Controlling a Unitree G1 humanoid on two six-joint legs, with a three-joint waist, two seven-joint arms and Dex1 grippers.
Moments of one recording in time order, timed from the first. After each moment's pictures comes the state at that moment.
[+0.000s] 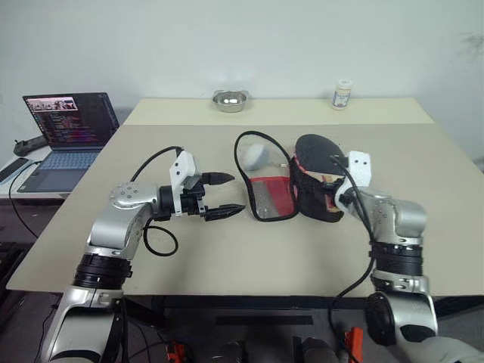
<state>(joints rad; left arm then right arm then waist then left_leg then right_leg) -0.61 0.63 -0.03 0.13 -0.38 0.30 -1.17 -0.75 -0.11 -0.28 0.05 0.26 1.12 -0.03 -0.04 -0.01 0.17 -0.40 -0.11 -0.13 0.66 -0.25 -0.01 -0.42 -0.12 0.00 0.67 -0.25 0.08</state>
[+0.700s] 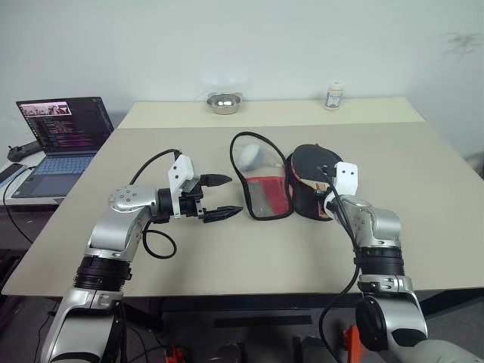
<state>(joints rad) -0.60 0.63 -0.03 0.16 -0.37 0.25 -1.17 -0.76 -0.06 -0.25 0.24 0.21 0.94 -0.08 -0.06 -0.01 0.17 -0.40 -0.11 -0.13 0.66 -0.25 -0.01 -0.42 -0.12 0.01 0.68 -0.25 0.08</state>
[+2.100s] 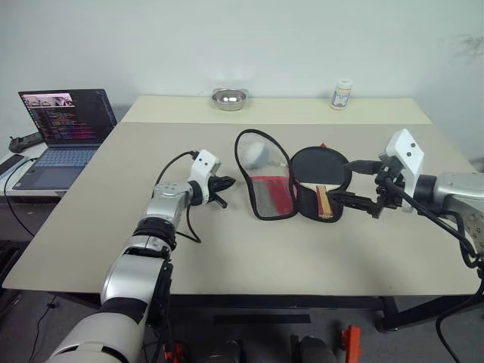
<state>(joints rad) -1.04 0.33 -0.03 1.09 -0.08 0.04 -0.83 -0.53 -0.89 -0.14 -0.39 0.54 0.93 0.82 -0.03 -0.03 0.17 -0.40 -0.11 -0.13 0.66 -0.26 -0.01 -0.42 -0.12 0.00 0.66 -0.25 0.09</state>
